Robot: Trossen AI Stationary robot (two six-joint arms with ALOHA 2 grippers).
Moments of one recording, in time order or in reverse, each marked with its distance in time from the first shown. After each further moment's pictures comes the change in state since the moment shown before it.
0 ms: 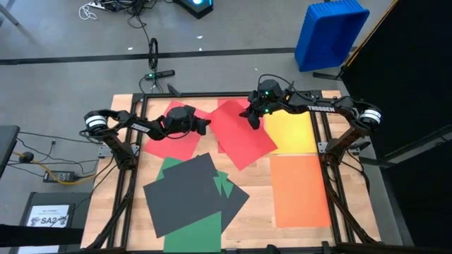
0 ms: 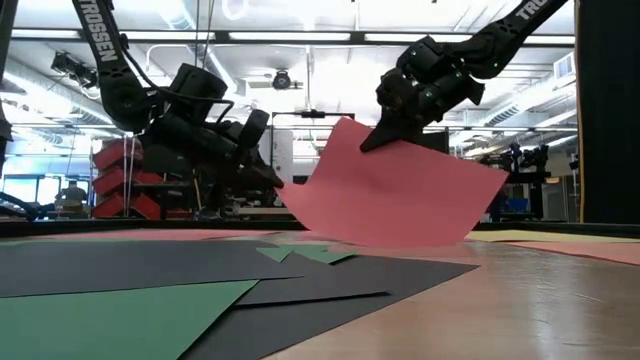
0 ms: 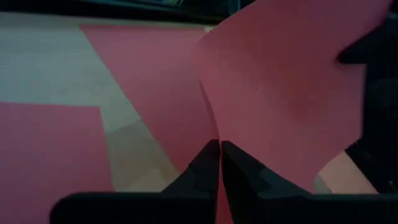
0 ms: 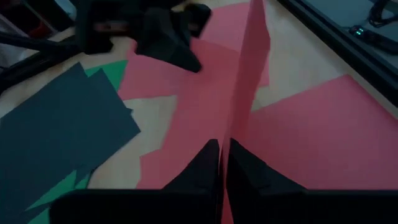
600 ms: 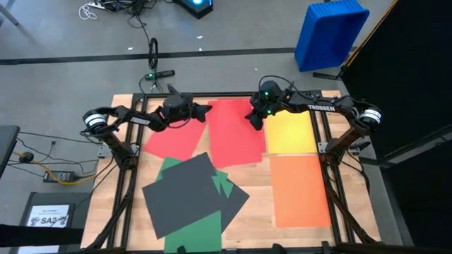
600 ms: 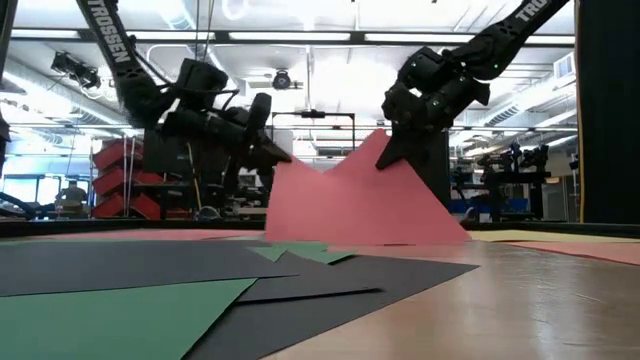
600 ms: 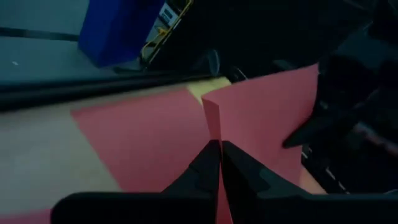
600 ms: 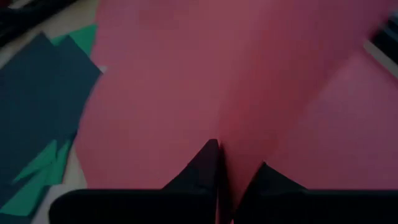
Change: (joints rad) left arm 0.129 0.000 0.103 0.046 0.113 0.035; right arm -0.019 0.000 0.000 -0.156 0.050 -0.020
